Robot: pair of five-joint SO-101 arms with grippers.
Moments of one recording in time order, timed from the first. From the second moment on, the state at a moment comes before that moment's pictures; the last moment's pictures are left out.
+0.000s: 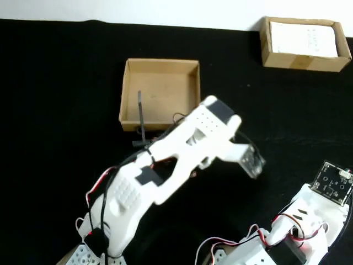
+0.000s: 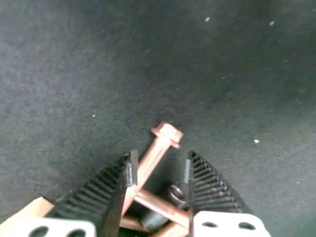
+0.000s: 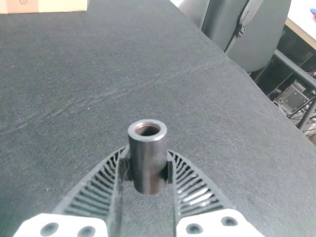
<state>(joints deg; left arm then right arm) 37.6 44.6 -37.8 98.8 -84.8 45.4 -104.4 74.9 59.5 24.9</state>
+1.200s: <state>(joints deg) 38.2 45.9 -40.1 99.6 -72.5 45.4 -104.4 74.9 59.5 24.9</state>
